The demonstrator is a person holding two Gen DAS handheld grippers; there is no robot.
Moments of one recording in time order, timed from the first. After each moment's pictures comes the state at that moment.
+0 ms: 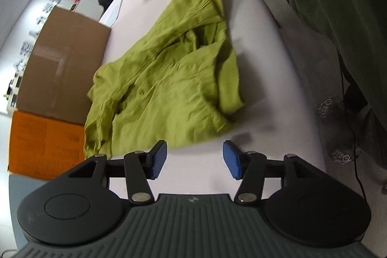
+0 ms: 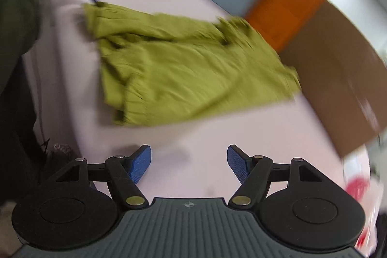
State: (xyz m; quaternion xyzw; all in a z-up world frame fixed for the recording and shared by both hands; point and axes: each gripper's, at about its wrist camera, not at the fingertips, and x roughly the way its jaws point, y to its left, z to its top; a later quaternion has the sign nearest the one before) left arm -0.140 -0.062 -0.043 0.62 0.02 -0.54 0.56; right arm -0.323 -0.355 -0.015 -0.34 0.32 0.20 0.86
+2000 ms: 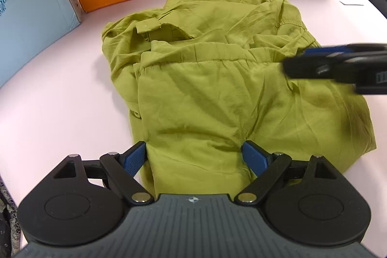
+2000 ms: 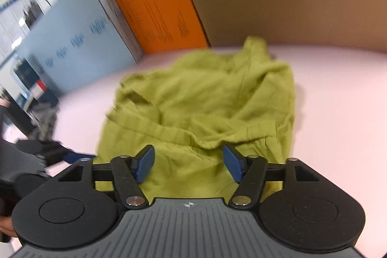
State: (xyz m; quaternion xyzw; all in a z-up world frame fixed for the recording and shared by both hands) left arm 0.075 -0.217 -0.039 0.19 0.47 -0.29 0.81; right arm -0.051 -0.405 0.005 0.19 0.35 0.04 0.92
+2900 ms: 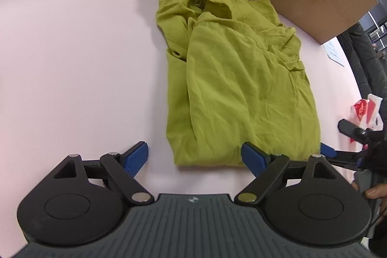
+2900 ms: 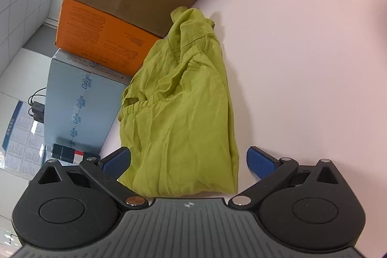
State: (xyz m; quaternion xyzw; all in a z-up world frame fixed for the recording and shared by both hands) left arm 0.073 -0.110 -0.050 -0.03 0.56 -0.30 0.77; right arm -0.150 -0.464 -0.041 0.50 0.34 0.01 0.80
